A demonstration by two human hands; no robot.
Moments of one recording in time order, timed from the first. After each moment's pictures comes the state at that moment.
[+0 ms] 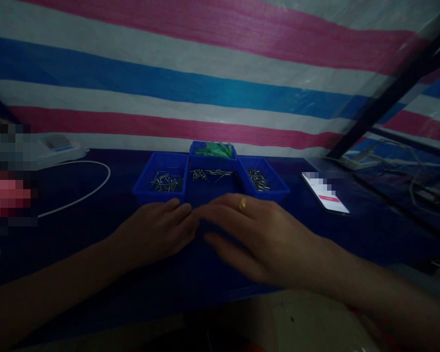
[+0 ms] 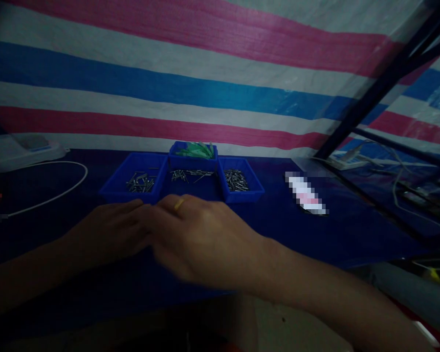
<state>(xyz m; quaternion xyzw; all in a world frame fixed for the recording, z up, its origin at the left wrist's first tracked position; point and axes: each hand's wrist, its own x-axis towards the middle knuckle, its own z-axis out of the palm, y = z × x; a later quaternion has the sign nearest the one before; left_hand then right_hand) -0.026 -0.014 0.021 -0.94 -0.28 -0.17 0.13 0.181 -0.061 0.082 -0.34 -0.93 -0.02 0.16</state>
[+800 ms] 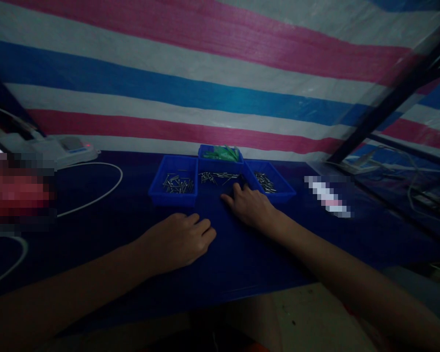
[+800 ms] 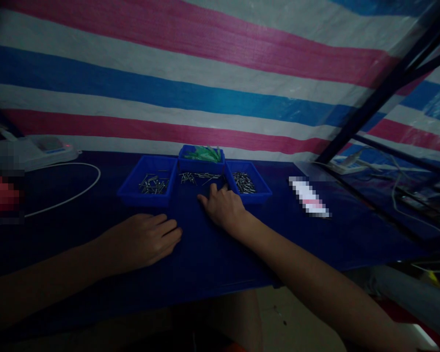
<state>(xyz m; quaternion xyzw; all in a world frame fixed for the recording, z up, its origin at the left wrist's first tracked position) -0.019 -0.020 0.012 -0.96 -0.20 -0.08 0.19 0.171 0.014 0.025 -0.66 -0.75 -0.04 -0.05</state>
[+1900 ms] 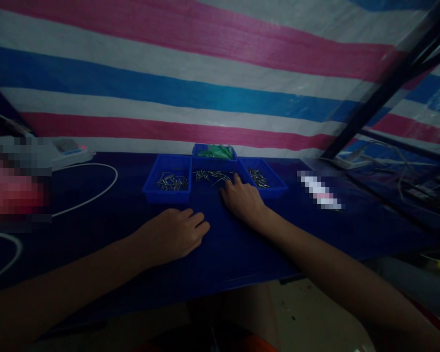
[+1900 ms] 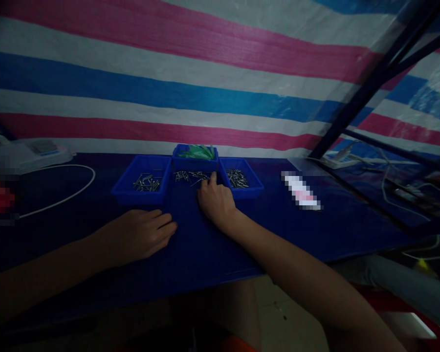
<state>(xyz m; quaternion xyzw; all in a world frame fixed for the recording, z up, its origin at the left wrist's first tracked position) -0.017 -0.017 0.014 -0.96 -0.22 -0.05 0.18 0.168 0.017 0.011 -0.65 -0.75 -0.15 0.01</state>
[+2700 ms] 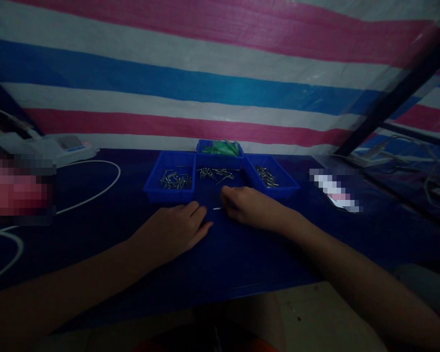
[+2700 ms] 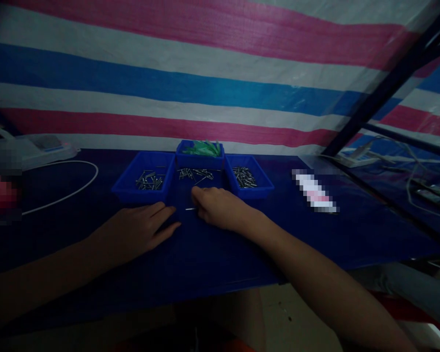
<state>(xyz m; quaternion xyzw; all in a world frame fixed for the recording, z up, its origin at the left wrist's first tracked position) -0.016 -0.017 0.007 -0.91 -0.36 -0.10 0.18 0.188 0.011 0.035 -0.45 -0.89 0.08 0.03</state>
